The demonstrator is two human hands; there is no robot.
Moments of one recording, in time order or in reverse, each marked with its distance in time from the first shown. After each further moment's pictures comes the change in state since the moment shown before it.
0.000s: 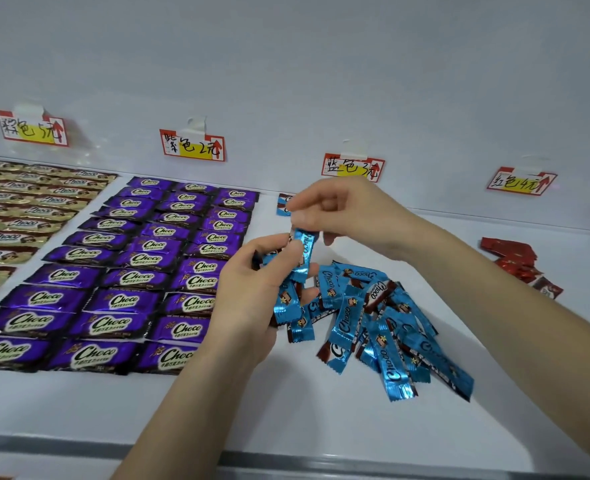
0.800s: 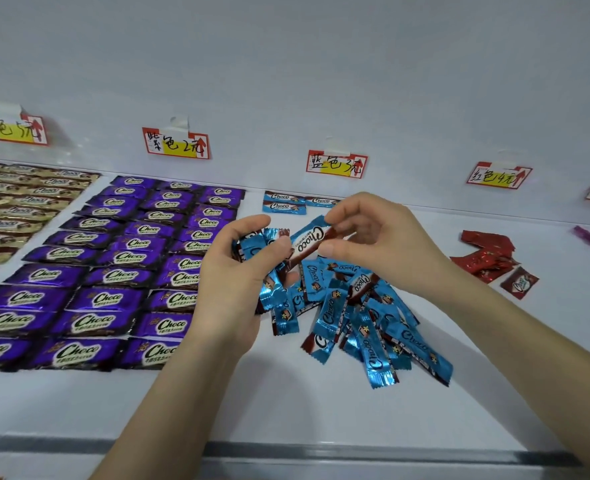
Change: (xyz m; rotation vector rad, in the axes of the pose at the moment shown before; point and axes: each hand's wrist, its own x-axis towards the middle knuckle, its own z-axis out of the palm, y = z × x) left_hand -0.002 -0.001 0.002 -0.012 -0.013 0.126; right_hand -0.061 0.012 -0.003 -0.060 0.231 -0.078
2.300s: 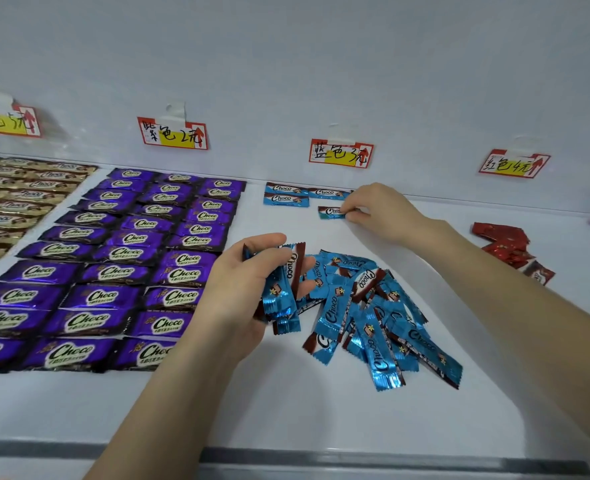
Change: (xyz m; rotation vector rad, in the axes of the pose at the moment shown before) left_hand 0.007 -0.005 0.000 0.013 -0.028 -0.259; right_hand 0.077 0.092 -0.029 -0.876 -0.168 0.030
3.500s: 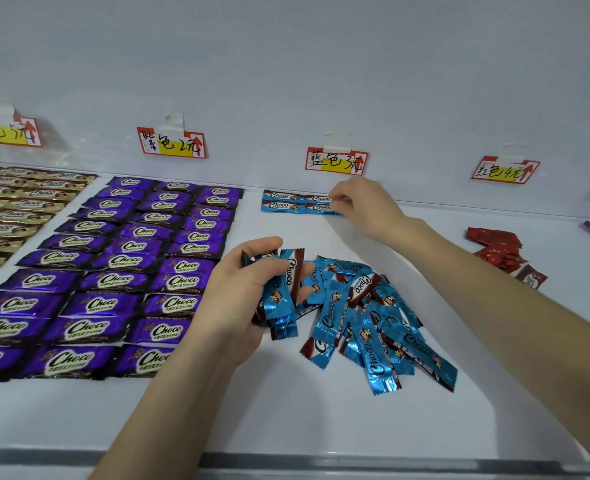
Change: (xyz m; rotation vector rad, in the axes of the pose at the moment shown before) left_hand 0.002 -0.002 -0.002 -0.026 -0.032 0.004; right_hand 0.019 -0.011 0.003 0.083 0.168 0.078
